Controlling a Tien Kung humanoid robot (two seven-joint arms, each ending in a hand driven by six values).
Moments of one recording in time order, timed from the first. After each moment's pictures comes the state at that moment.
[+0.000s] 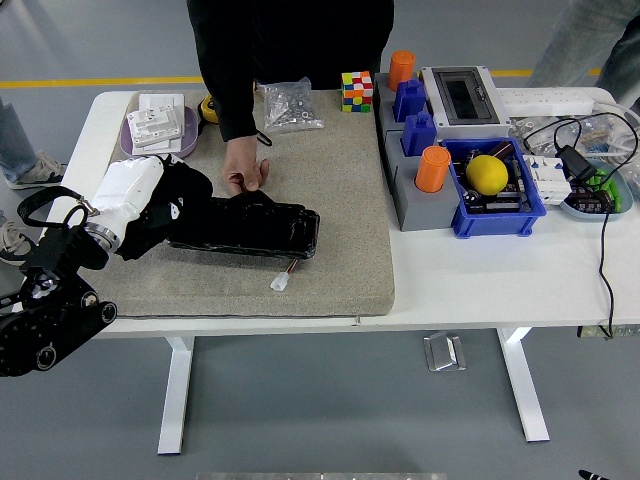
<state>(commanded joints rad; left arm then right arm) -0.64 0.42 -0.54 -0.93 1.74 0.53 0.11 0.16 -0.33 0.56 0.29 -0.37 0.11 -0.23</state>
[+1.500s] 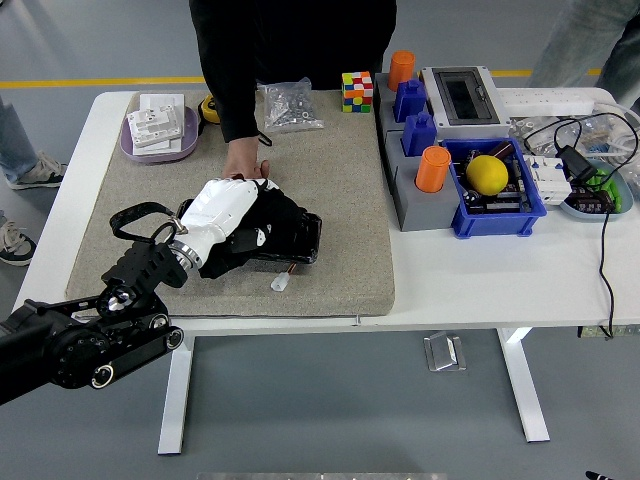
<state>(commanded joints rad) -0.72 0.29 -0.32 -1.04 1.73 0.53 0.15 0.17 -0.34 0.53 0.29 -0.37 0.11 -0.22</state>
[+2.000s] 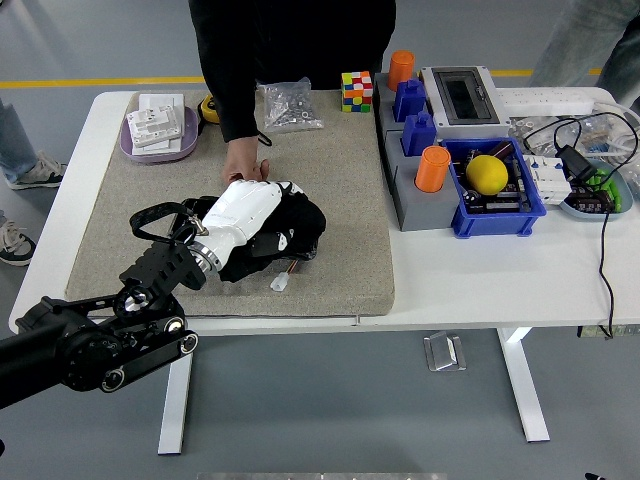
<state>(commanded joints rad) -0.74 0.27 -0.30 -1.09 1.74 0.53 0.16 0.16 -0.34 0.53 0.29 -0.37 0.11 -0.22</state>
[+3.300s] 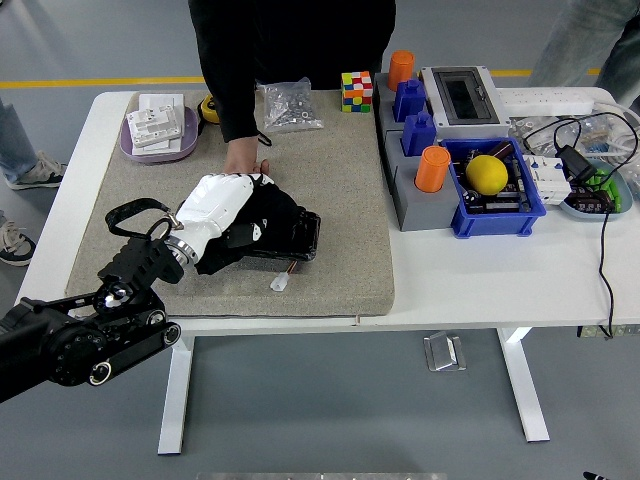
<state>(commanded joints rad) -0.71 0.31 -0.37 -1.02 1.75 0.54 0.16 0.16 -0.34 0.54 0.29 -0.37 0.11 -0.23</state>
